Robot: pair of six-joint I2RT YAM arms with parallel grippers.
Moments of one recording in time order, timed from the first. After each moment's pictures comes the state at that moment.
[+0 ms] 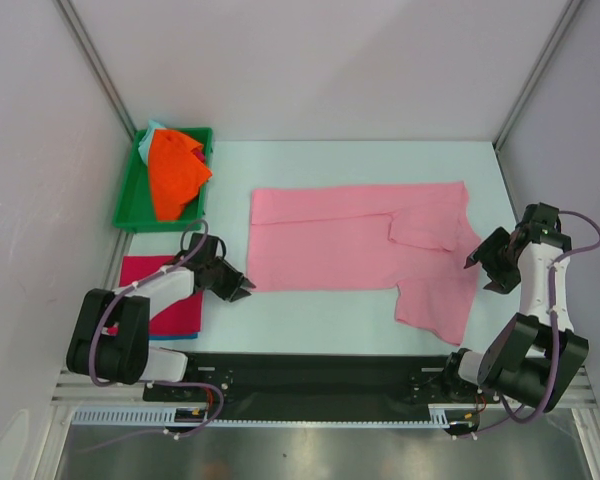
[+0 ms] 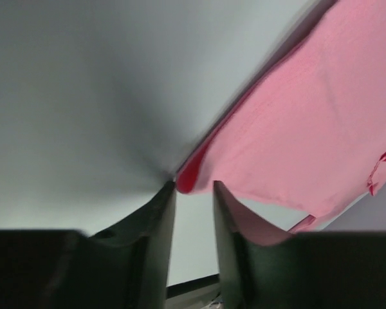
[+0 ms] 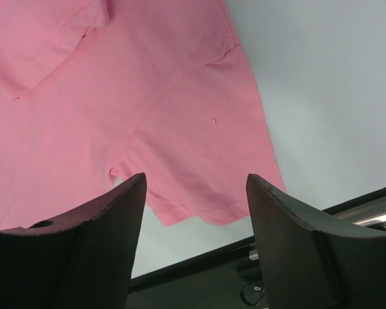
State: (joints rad) left arm -0.19 1.37 0.55 -0.29 0.25 -1.11; right arm -0.44 1.25 0.99 -0.93 -0.14 0.41
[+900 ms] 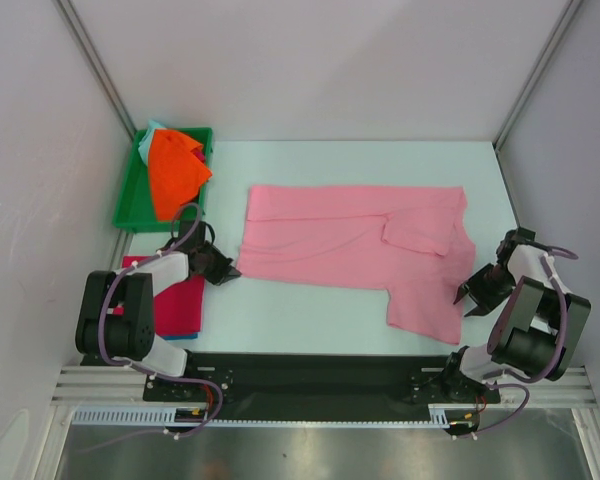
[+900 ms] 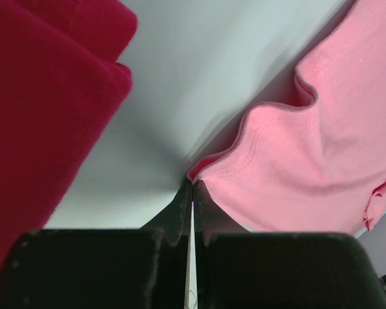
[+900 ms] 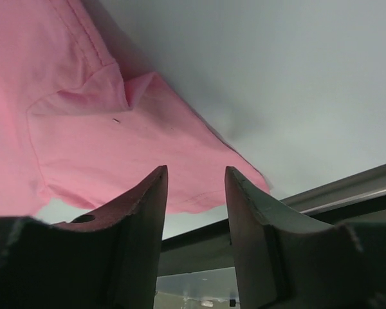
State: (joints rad) left arm -0.07 1.50 0.66 -0.25 0.21 -0.95; right arm -0.45 1.43 0.82 -0.91 -0.11 0.48
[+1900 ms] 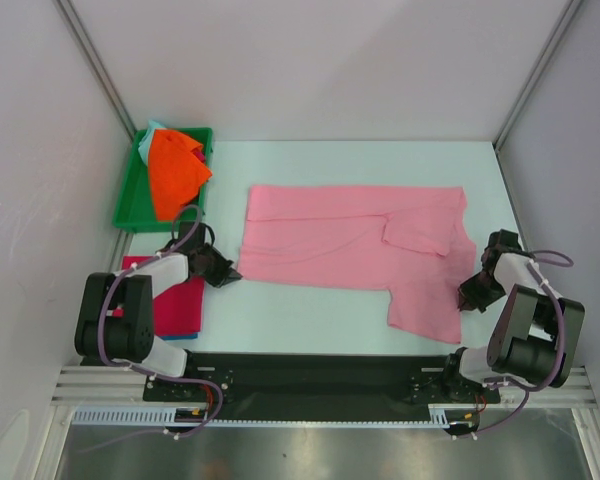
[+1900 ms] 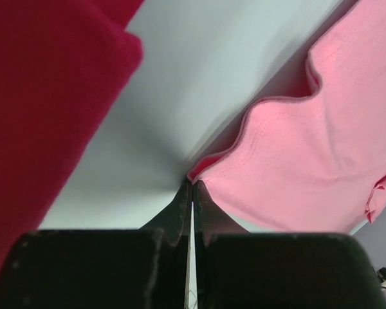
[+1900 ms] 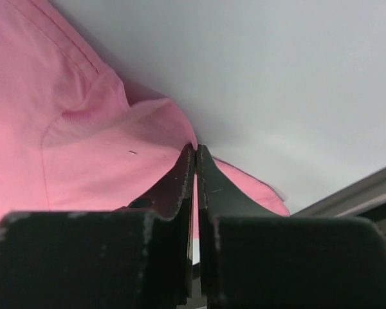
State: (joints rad) left arm -0.07 1.49 0.65 -0.26 0.24 -0.95; right arm -0.35 1.39 0.71 -0.73 0.07 0.69
